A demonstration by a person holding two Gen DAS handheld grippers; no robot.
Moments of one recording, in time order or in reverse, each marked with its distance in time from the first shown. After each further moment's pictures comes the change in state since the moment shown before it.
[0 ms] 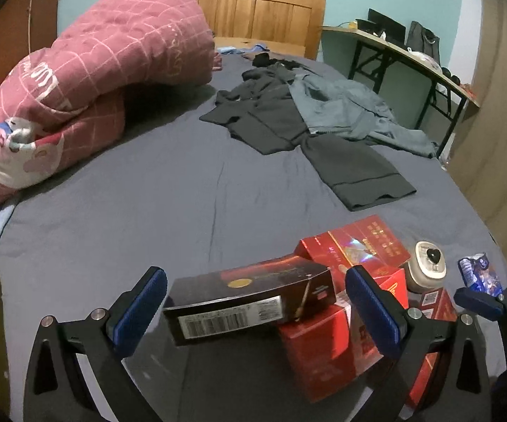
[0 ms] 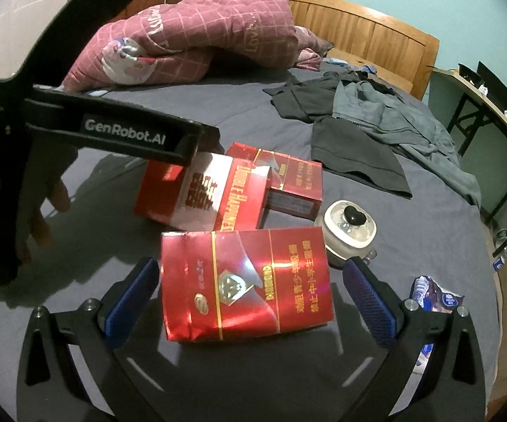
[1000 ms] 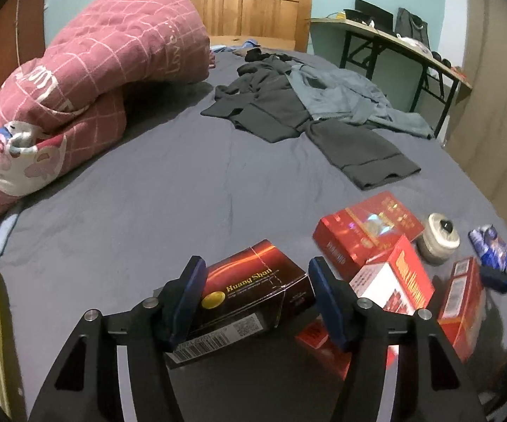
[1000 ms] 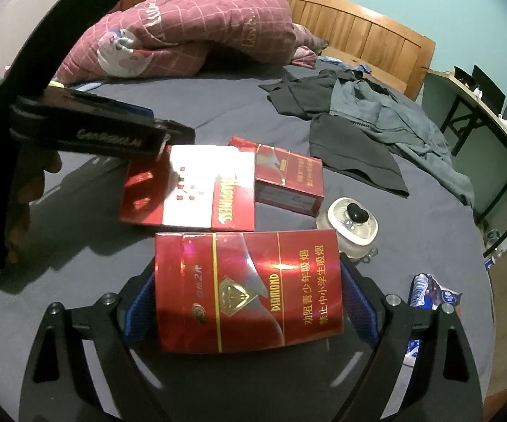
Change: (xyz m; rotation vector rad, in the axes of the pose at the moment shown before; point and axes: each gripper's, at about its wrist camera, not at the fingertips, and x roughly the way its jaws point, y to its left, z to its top) left arm 0.000 0.023 -0.014 0.070 0.019 -0.011; right arm 0.003 0.008 -0.003 -0.006 0.025 -0.047
